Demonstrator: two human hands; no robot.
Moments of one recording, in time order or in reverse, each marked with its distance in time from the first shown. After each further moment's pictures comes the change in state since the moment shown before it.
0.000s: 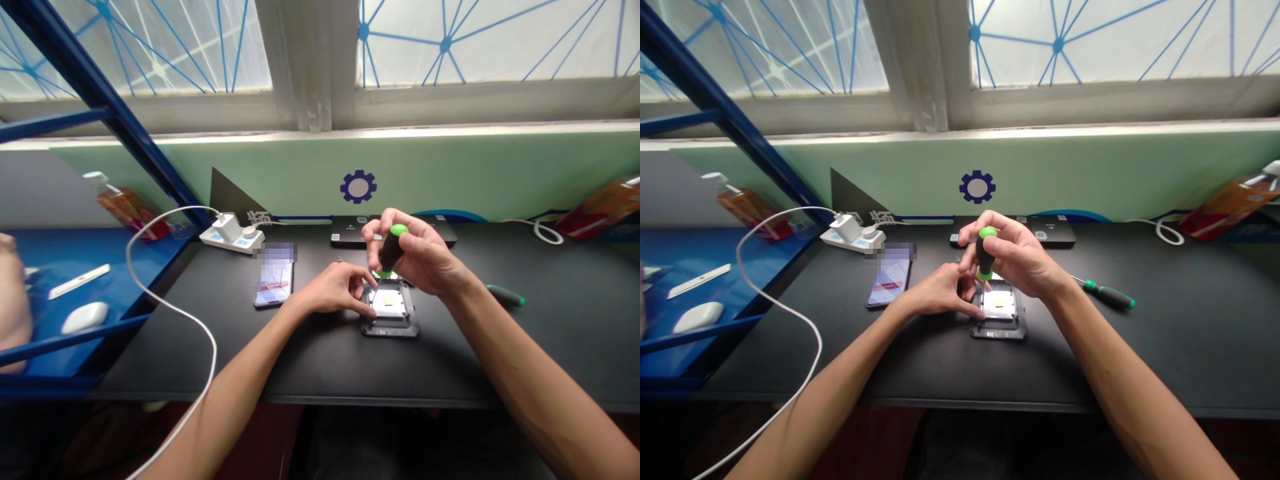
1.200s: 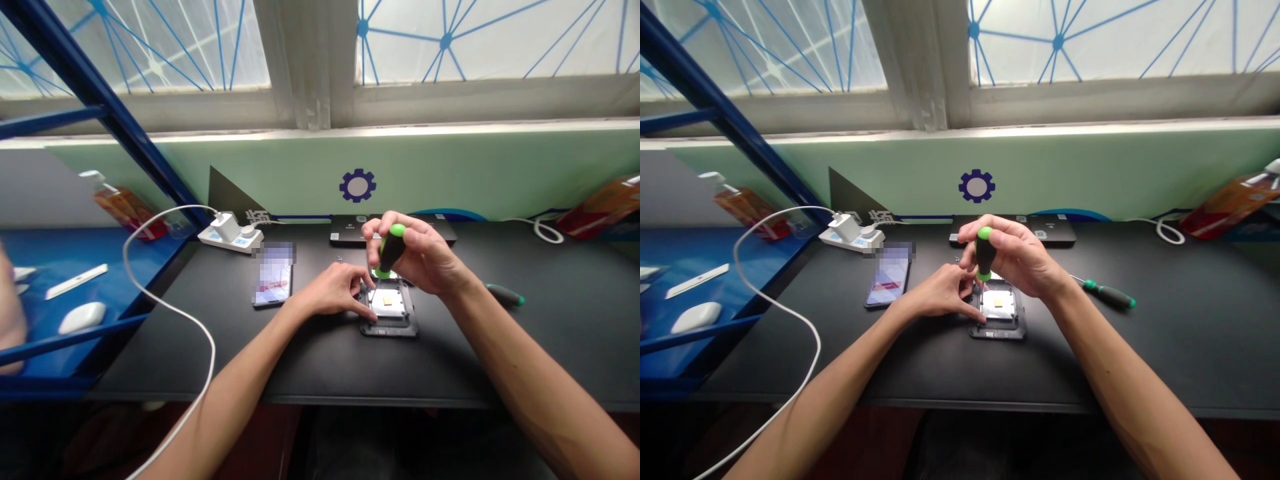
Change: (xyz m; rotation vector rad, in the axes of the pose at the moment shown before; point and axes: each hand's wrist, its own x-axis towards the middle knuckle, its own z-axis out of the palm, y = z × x) left_hand 0.002 -0.005 0.004 0.114 0.020 -0.012; right_hand 0.001 0.001 -0.001 0.057 -0.028 -0.032
